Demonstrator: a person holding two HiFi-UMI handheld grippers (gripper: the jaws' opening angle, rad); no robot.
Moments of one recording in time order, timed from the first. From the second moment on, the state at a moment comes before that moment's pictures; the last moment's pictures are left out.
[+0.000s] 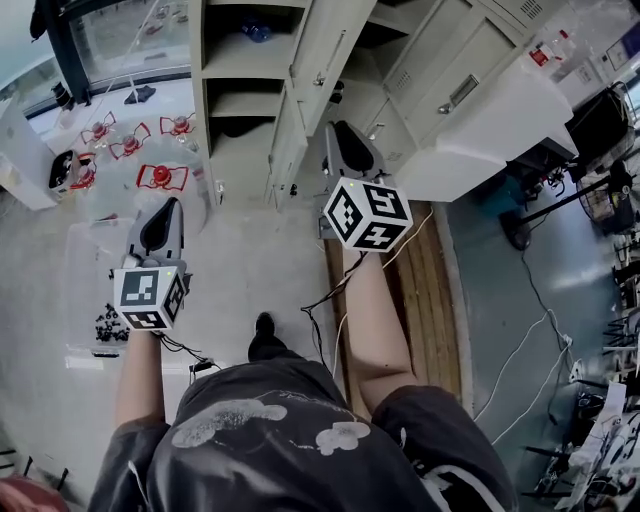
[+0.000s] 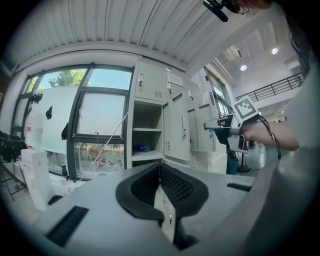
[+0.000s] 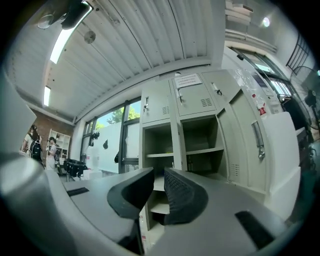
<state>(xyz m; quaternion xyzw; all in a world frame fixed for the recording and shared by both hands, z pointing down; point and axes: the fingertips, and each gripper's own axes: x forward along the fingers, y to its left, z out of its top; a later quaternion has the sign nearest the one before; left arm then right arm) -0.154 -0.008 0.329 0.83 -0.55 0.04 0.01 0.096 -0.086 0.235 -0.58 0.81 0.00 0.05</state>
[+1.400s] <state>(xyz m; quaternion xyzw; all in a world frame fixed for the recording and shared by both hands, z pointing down) -0.136 0.148 0.354 0.86 -0.52 0.05 0.03 0.079 0.120 0.342 -0.56 0.82 -0.07 -0.05</state>
